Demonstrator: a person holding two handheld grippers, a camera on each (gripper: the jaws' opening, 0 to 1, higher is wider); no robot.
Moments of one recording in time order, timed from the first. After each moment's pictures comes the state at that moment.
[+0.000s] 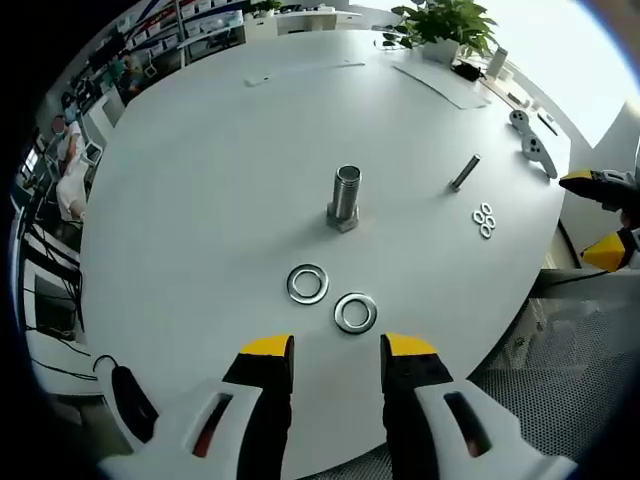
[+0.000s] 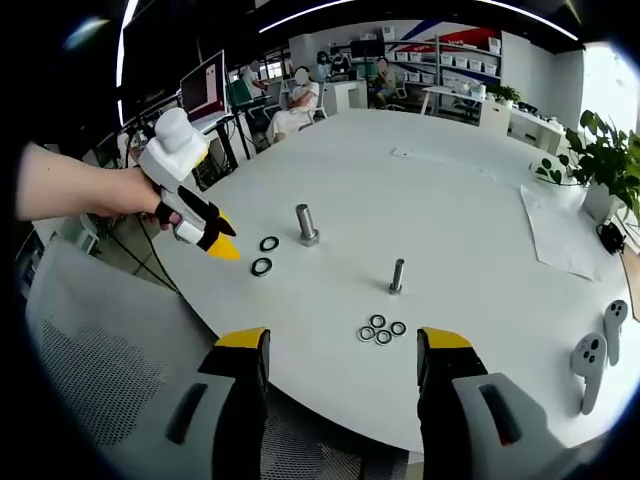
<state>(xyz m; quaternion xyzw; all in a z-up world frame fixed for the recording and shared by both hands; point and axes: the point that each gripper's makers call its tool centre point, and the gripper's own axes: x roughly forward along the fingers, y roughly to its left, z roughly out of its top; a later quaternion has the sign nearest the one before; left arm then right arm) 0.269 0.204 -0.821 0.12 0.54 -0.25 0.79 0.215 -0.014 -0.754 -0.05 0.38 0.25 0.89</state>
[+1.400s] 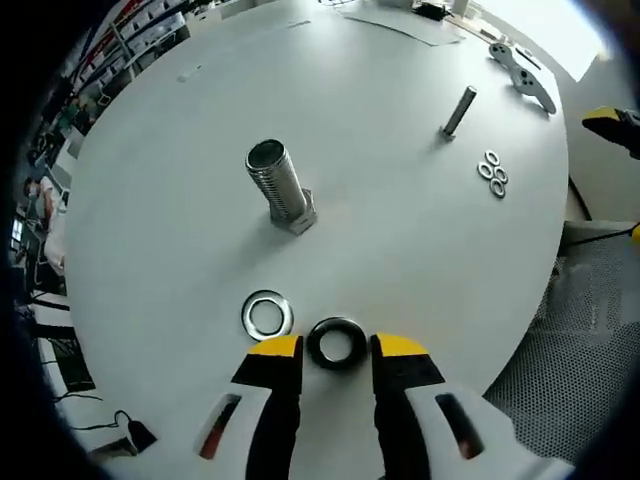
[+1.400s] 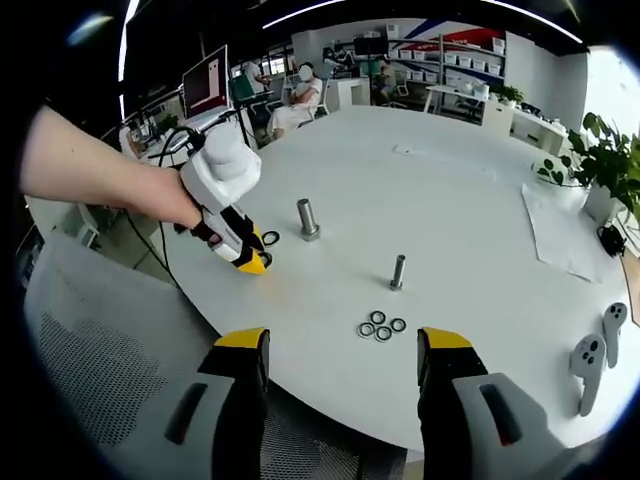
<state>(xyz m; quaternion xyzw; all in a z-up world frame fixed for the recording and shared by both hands) 0.277 0.172 -0.867 0.23 0.57 -0.29 0.73 0.212 -0.013 -0.756 -0.06 0.39 0.25 0.89</state>
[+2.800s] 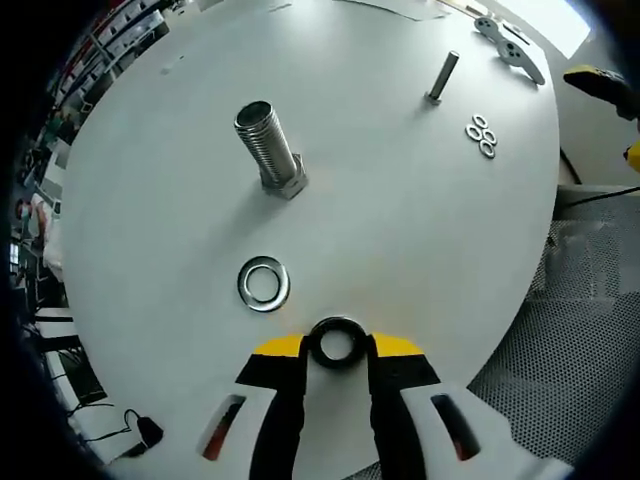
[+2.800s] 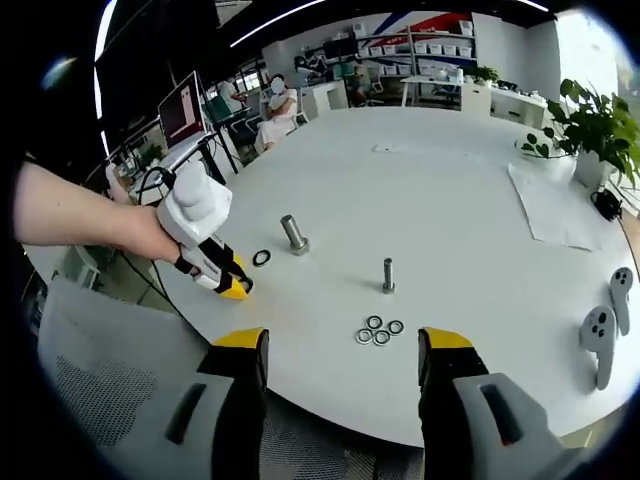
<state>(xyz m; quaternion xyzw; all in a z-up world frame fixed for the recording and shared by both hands) 0.258 0.188 -0.867 0.26 0.59 -0.31 0.70 0.224 -0.019 -0.752 0.00 0.39 0.22 0.89</state>
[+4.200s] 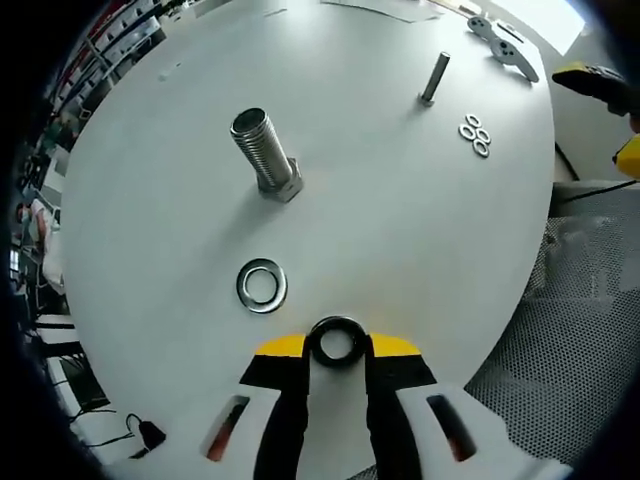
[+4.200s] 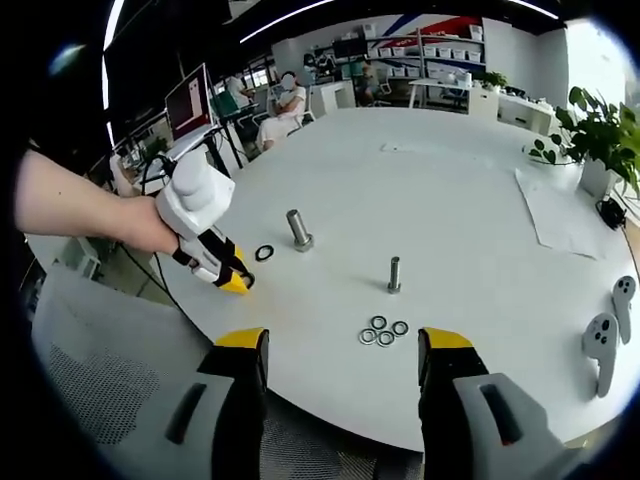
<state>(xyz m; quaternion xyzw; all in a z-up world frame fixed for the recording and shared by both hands) 0.256 0.187 -0.864 0.27 0.58 -0.32 0.70 0.222 -0.015 -0.757 -0.01 0.39 0.23 0.89</state>
